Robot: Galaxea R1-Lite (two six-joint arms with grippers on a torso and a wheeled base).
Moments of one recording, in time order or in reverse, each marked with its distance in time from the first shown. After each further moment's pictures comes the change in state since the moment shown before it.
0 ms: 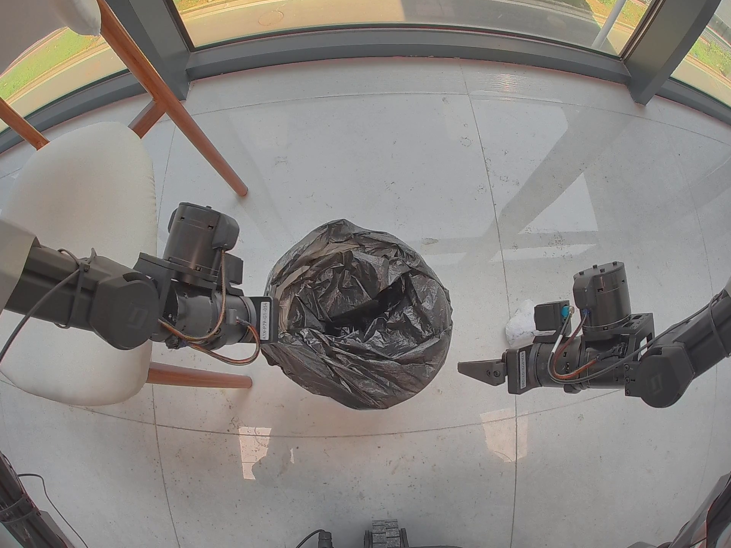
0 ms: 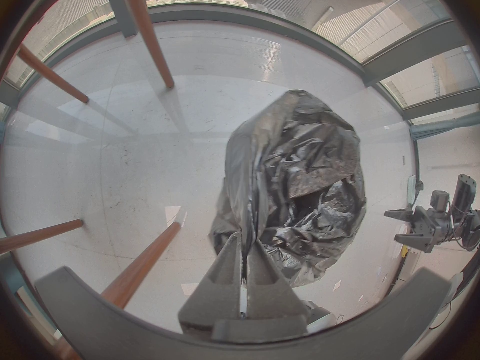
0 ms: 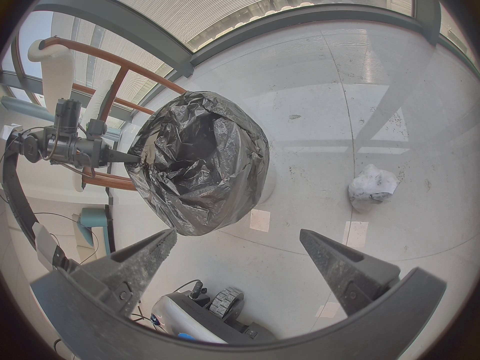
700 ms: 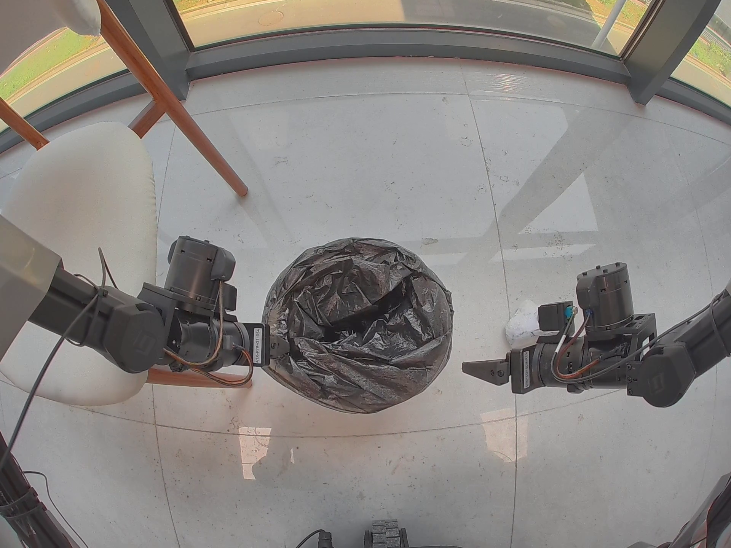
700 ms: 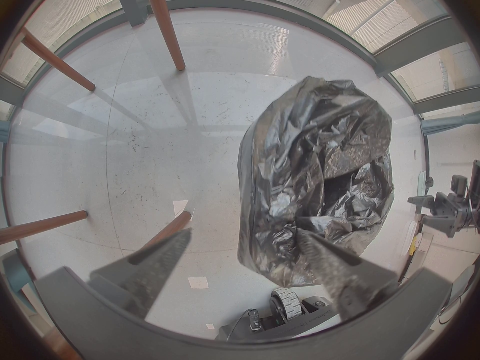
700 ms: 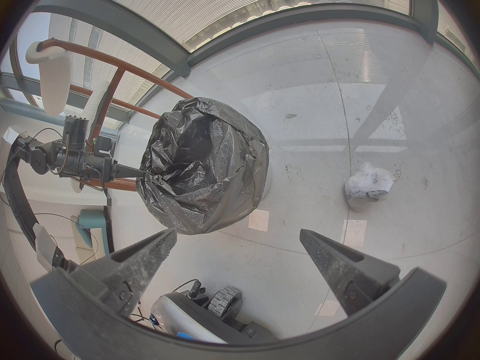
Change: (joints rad) left arm 0.040 0.050 0.112 -0.109 0.020 0.023; right arm -0.014 -0.002 0.009 0.000 0.000 0.000
